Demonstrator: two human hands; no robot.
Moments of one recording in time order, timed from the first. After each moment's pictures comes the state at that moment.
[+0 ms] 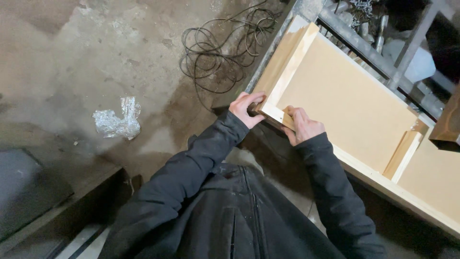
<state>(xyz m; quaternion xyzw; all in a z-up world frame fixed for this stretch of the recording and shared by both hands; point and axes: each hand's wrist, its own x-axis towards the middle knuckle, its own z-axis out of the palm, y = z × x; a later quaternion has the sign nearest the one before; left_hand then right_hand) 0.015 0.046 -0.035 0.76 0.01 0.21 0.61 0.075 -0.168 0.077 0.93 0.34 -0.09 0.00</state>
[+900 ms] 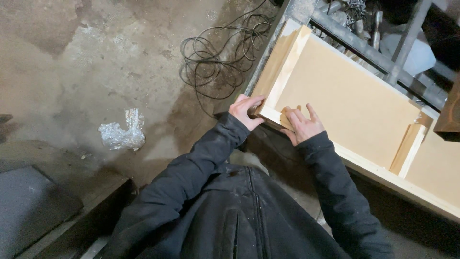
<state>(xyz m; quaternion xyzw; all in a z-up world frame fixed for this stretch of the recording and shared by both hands) 0.021 0.051 -0.025 0.78 0.00 0.18 0.60 0.082 -0.179 0.064 0.90 0.43 -0.05 0.08</state>
